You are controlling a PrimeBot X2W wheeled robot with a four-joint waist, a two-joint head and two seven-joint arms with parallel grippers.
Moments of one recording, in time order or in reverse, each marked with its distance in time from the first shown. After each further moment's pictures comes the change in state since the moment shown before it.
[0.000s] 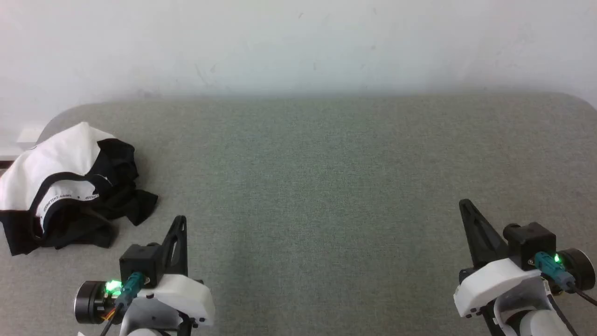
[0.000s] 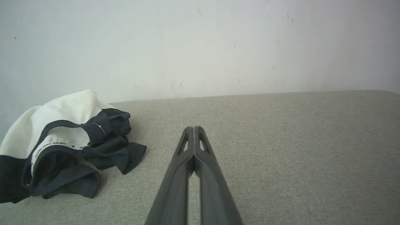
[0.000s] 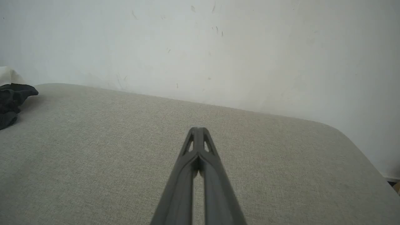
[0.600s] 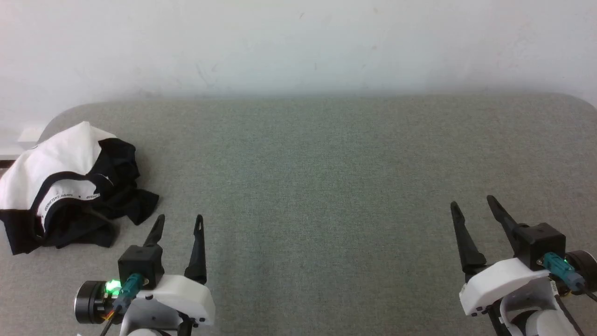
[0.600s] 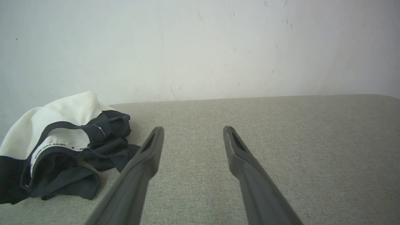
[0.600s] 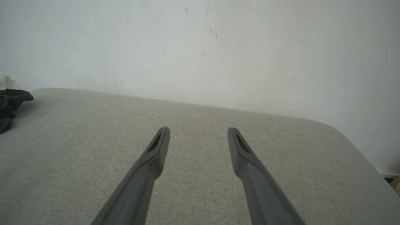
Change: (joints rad) left arm 0.001 0.000 -0.002 -0.002 -0.010 0.000 -0.011; right arm 0.000 -0.001 -0.020 0.006 0.014 0.000 -0.012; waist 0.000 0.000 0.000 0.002
